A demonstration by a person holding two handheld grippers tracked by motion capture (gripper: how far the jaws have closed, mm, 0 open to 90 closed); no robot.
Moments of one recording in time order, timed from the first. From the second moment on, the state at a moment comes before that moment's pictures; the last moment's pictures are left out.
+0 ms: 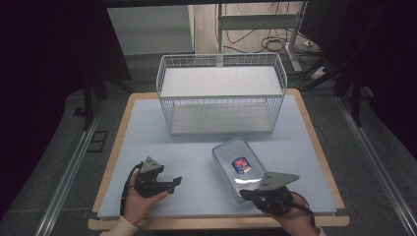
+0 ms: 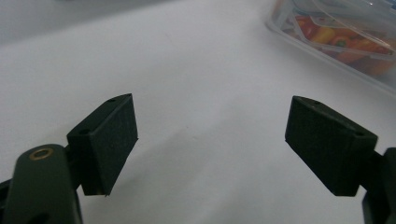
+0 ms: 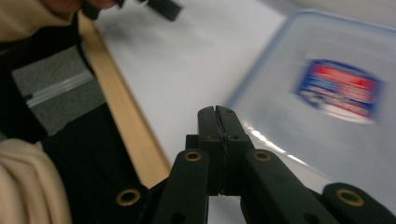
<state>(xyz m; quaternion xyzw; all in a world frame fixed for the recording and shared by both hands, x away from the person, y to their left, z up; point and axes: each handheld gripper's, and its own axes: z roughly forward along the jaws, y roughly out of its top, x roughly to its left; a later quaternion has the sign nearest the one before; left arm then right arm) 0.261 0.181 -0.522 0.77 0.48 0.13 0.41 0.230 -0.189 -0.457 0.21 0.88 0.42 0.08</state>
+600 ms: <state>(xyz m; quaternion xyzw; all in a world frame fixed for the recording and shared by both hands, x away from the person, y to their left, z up) 0.263 0.183 -0.524 0.77 0.48 0.13 0.40 0.214 -0.149 -0.493 0.18 0.91 0.33 0.15</state>
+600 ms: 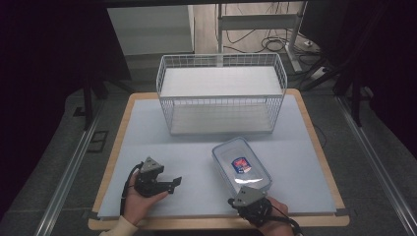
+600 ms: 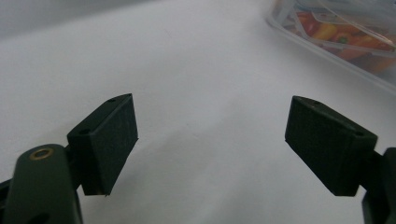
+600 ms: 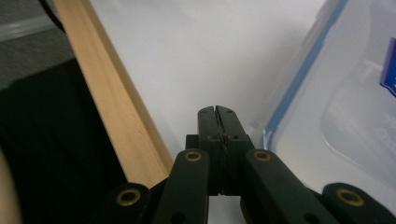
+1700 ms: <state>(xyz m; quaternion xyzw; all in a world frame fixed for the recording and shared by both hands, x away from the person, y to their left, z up) 0.264 0.184 -0.526 0.77 0.48 0.13 0.40 0.232 -0.225 -0.484 0.29 0.87 0.35 0.19</state>
